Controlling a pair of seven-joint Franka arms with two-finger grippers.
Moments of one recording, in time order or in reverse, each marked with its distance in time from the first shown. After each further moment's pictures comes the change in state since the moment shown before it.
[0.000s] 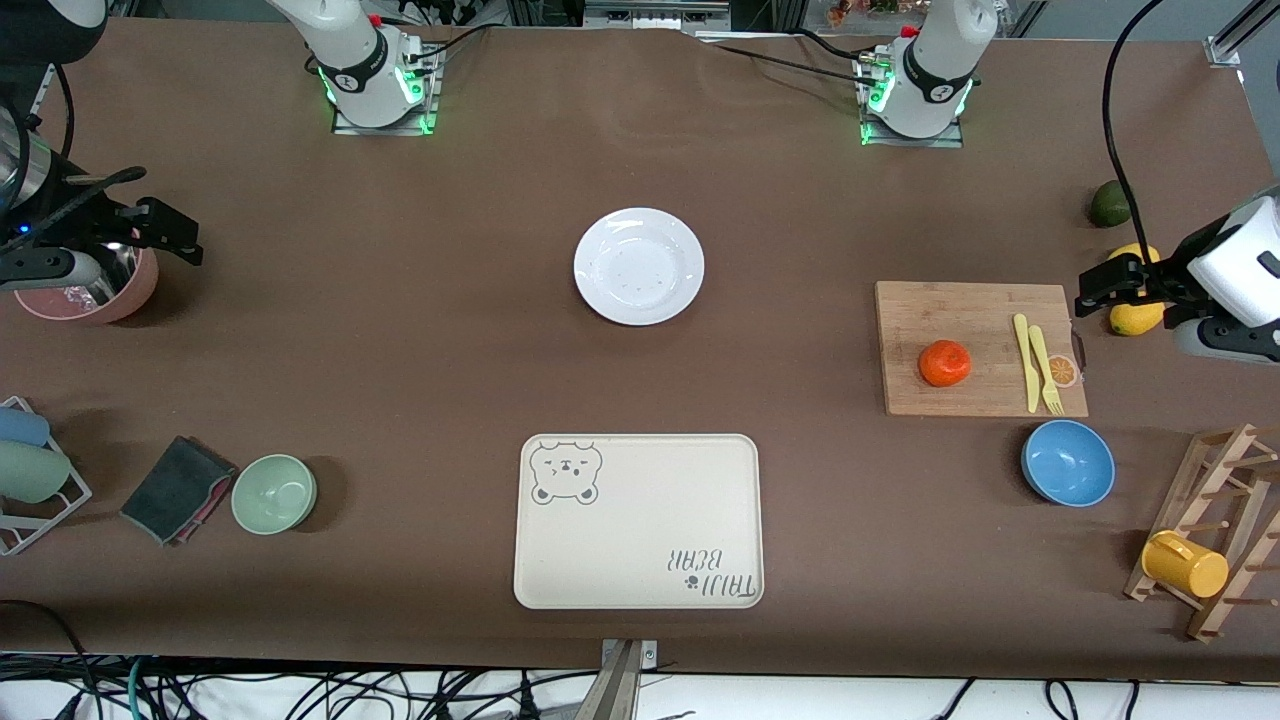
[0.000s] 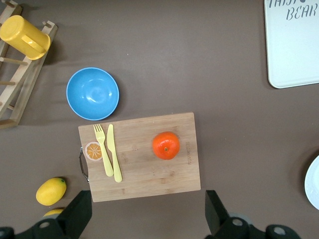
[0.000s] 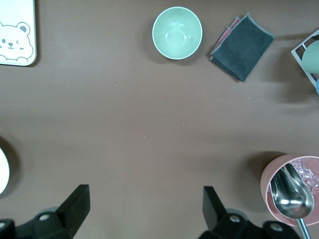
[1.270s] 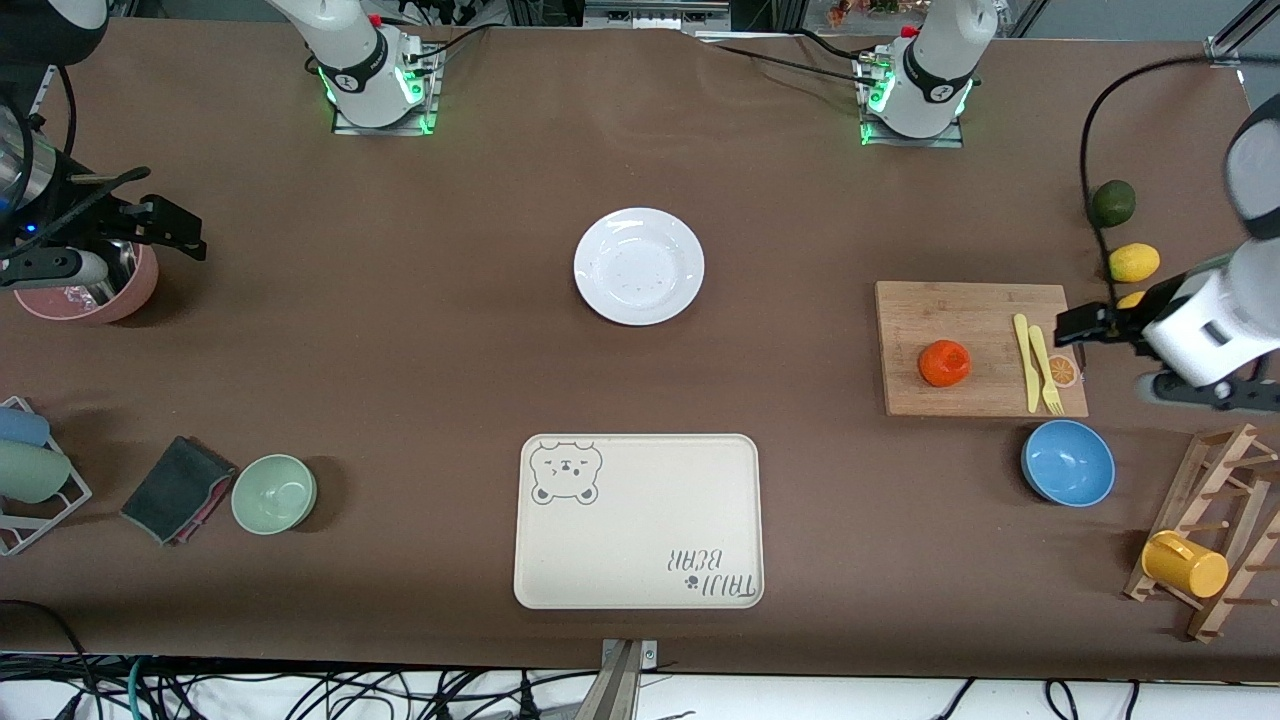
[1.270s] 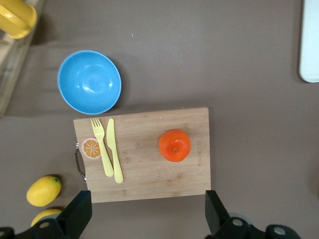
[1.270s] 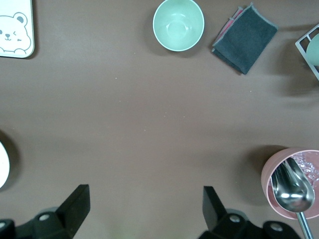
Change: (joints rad) left arm 0.028 0.115 -0.004 -0.086 0.000 0.098 0.001; right arm 0.000 0.002 0.000 0.000 0.000 -0.028 -0.001
